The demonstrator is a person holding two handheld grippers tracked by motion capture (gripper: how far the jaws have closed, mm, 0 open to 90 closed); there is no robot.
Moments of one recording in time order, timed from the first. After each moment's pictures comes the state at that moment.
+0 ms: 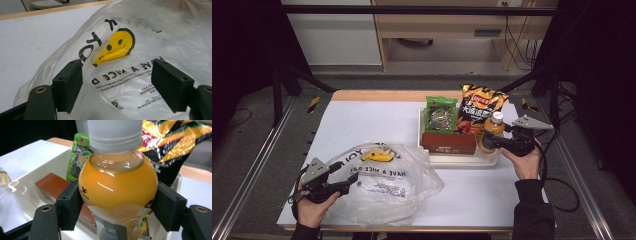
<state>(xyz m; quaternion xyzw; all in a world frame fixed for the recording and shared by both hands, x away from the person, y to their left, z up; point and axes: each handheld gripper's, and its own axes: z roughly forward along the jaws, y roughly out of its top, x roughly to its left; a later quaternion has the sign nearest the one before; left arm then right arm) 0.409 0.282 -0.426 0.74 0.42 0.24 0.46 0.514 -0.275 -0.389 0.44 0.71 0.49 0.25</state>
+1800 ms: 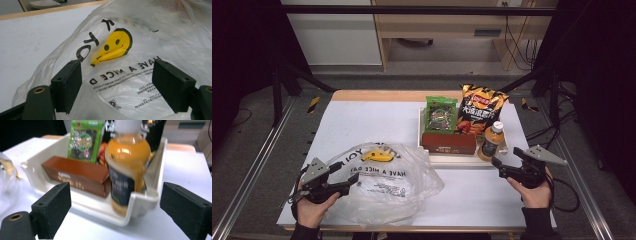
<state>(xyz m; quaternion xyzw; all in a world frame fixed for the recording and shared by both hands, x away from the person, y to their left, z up) 0.408 0.281 -0.424 0.75 0.42 0.23 0.46 0.435 -0.285 -0.416 0.49 0.68 0.48 0.26</state>
